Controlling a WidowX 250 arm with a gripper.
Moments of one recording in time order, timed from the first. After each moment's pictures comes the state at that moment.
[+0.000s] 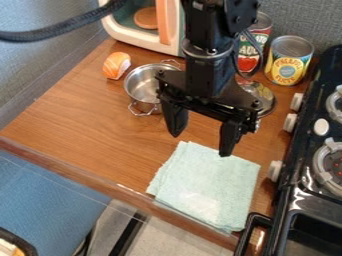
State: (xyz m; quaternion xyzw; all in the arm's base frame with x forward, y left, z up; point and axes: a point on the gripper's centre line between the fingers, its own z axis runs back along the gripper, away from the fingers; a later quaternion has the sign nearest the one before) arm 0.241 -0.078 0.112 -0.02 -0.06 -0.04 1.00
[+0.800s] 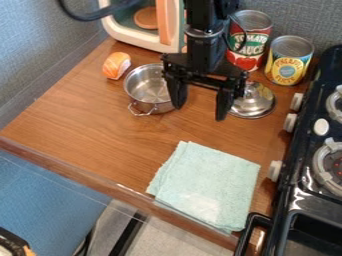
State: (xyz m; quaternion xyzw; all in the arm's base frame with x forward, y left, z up) arm 0.323 -0.037 0.082 -0.01 -0.05 0.01 1.00
